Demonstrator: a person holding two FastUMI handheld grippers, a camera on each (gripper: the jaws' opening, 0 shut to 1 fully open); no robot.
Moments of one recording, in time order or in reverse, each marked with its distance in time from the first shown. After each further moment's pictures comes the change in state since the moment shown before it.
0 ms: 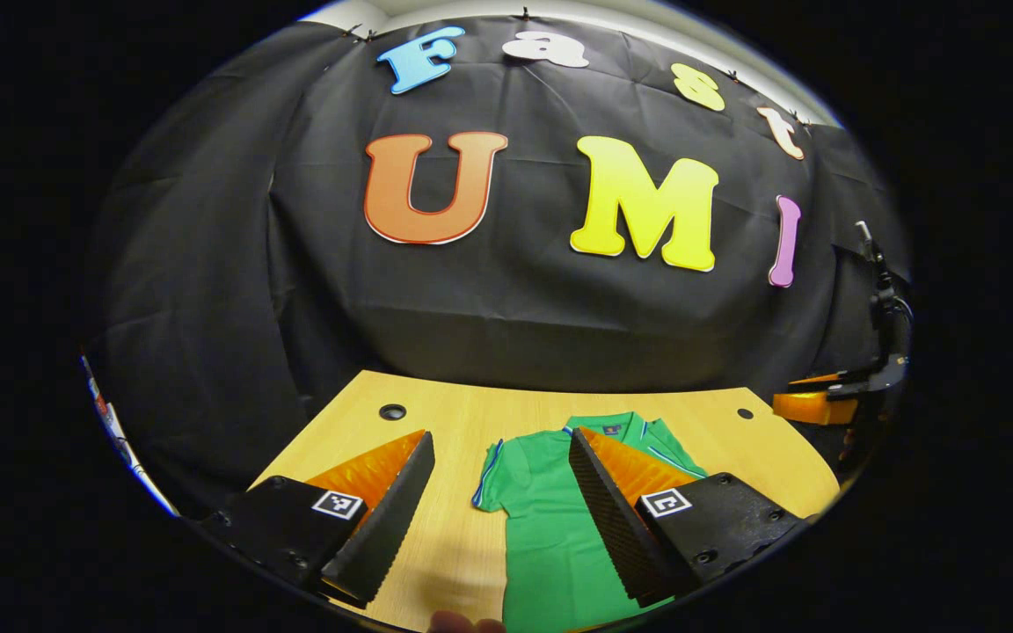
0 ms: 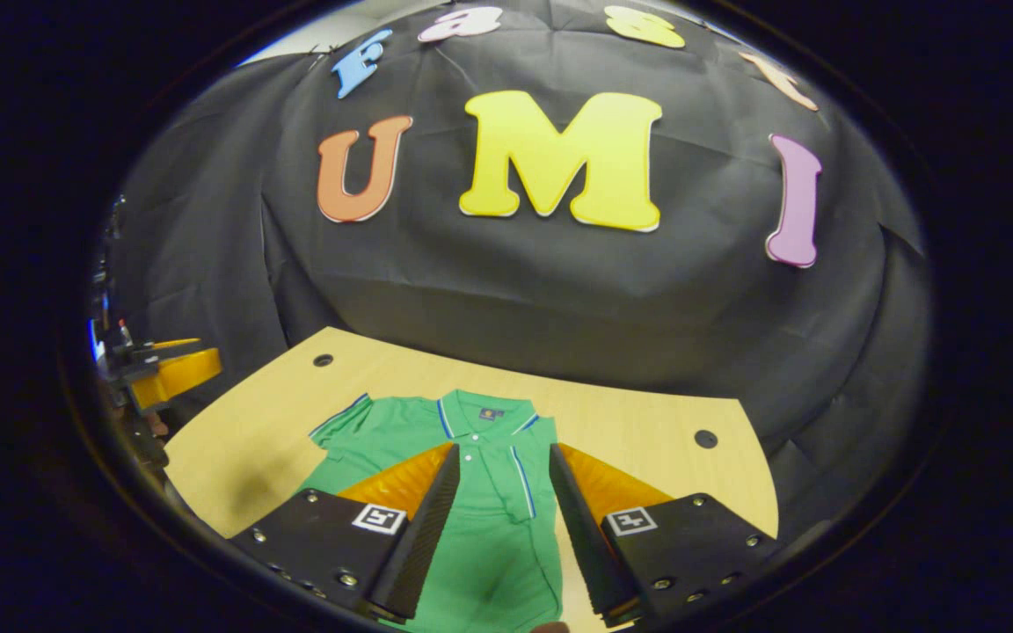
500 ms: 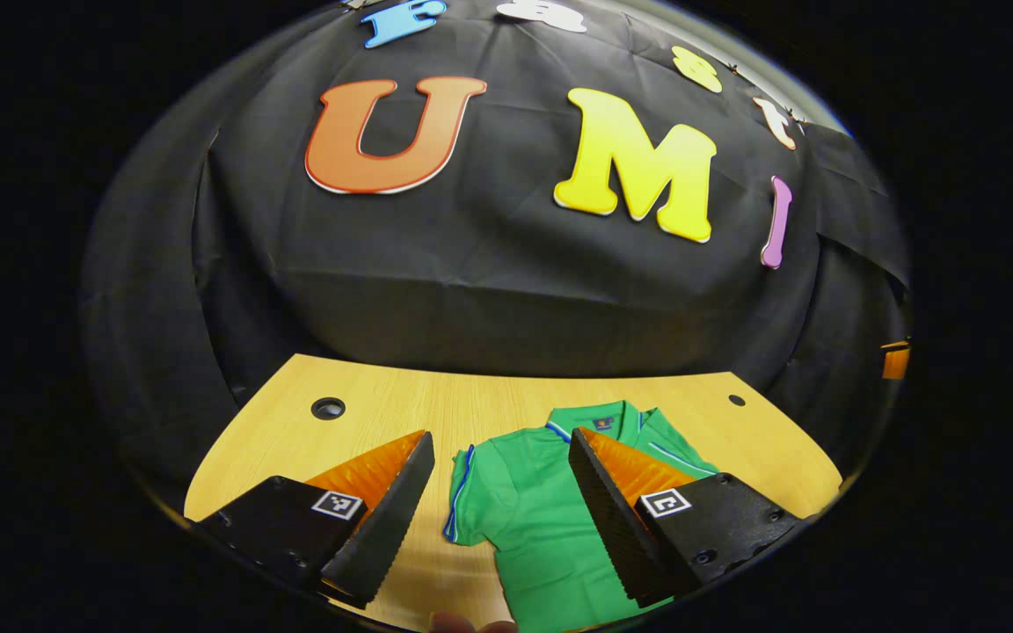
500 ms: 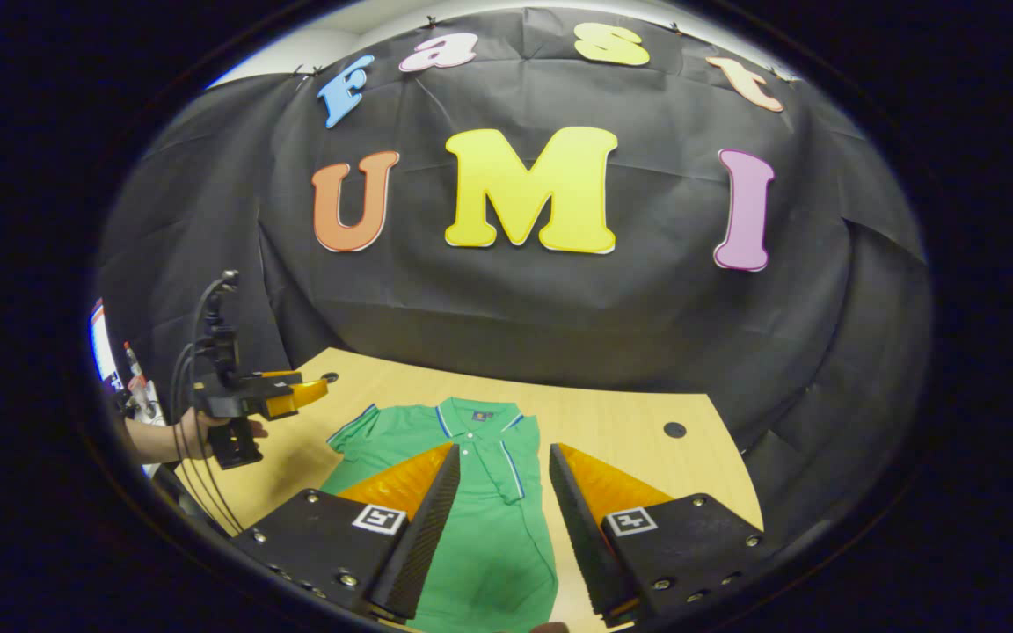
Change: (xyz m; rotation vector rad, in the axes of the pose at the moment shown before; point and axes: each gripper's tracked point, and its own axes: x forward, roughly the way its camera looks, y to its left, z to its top) left arm 0.112 0.008 -0.058 0.012 0.113 -0.115; right arm -0.078 -0.013 -0.002 0.049 -0.031 -0.048
